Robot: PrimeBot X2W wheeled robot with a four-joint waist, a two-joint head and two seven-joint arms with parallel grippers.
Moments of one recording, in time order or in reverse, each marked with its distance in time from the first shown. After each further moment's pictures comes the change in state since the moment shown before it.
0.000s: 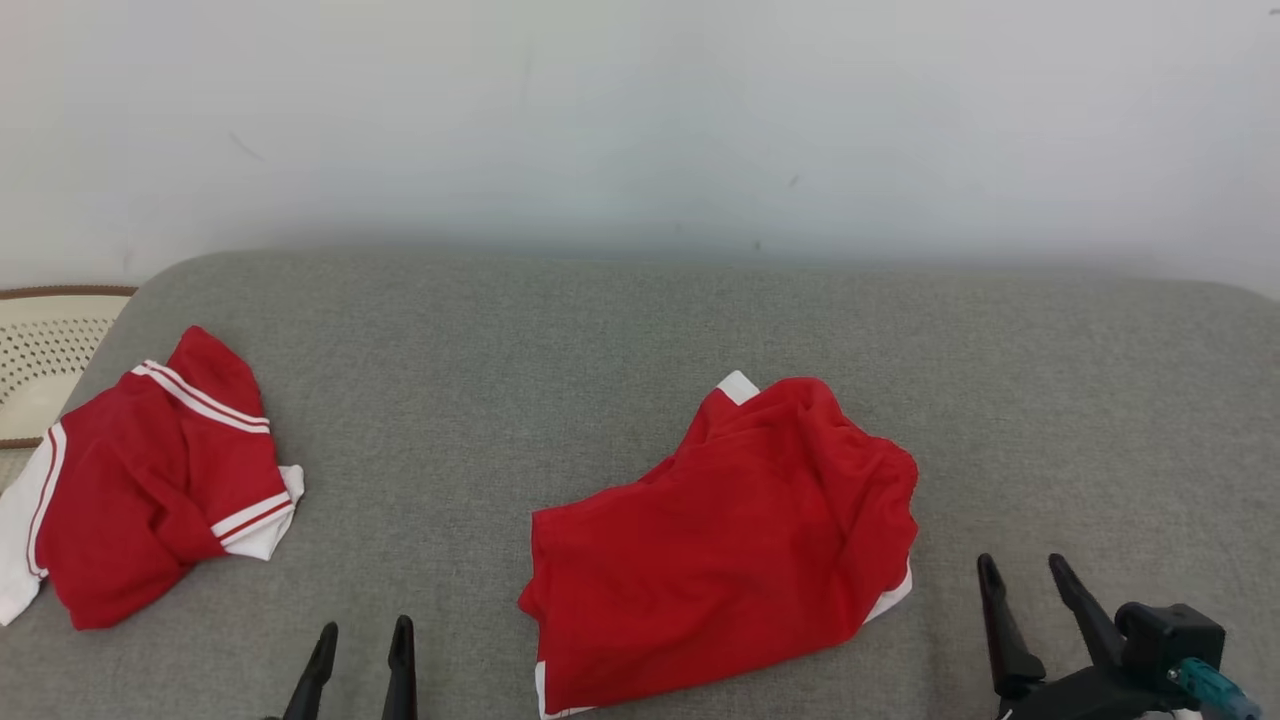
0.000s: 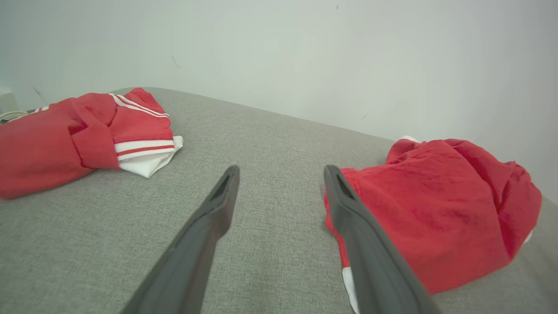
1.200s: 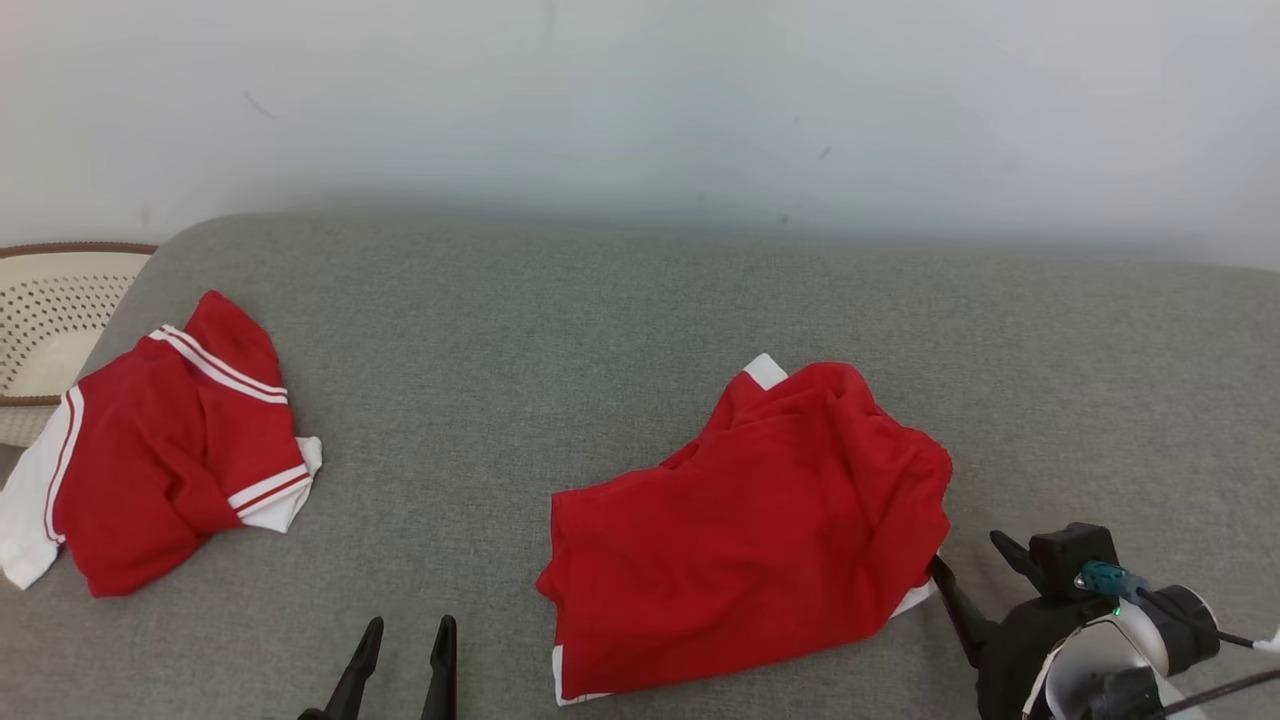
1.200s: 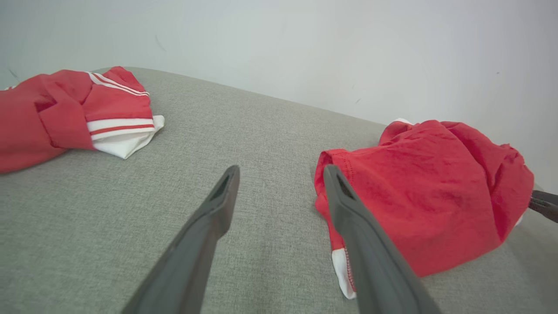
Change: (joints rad) left arm -0.025 0.000 -0.057 0.023 -0.010 -0.016 0.000; right arm -0.255 -0.220 0.332 0.296 0.058 0.000 0.089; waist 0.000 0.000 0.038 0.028
